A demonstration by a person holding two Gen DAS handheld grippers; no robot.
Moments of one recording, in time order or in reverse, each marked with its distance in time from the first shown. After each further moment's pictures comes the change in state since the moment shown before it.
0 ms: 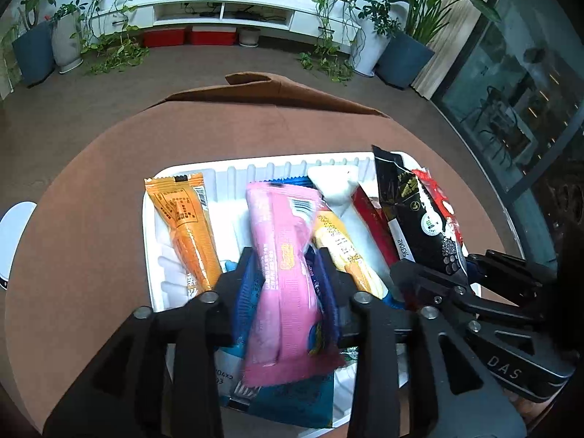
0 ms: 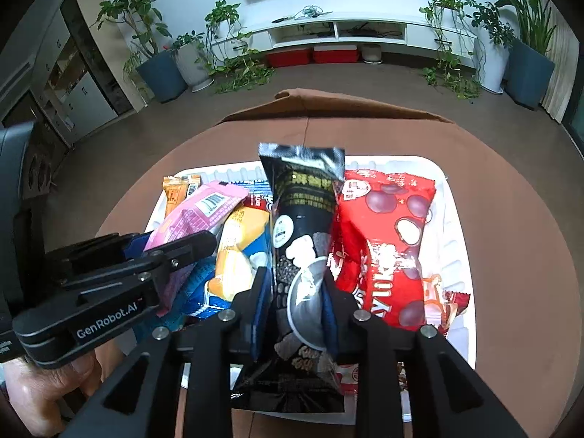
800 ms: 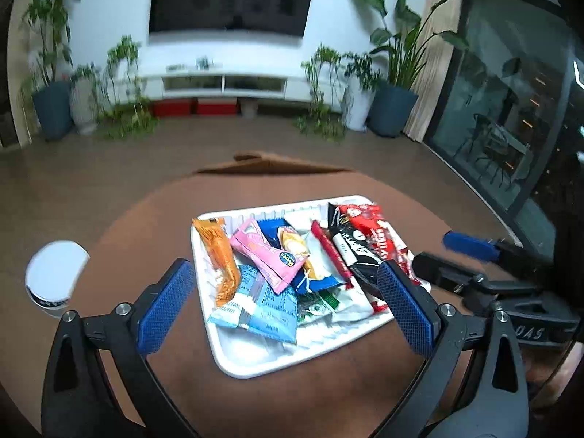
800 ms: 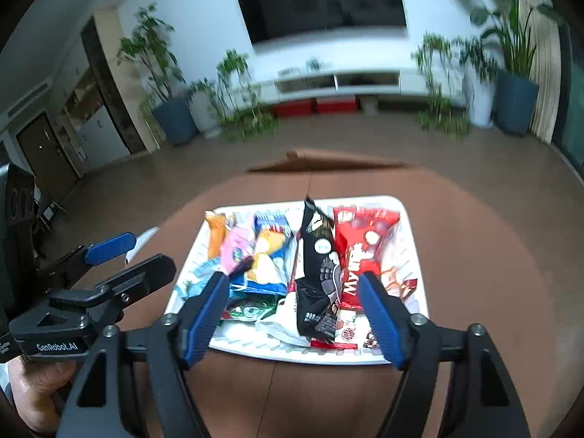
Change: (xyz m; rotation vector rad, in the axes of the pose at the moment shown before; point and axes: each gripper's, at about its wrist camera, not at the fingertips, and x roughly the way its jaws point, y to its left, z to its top) left arm -0.153 -0.041 -0.061 0.102 -0.299 0.060; right arm -0.114 0.015 -0.042 -0.032 -0.275 0.007
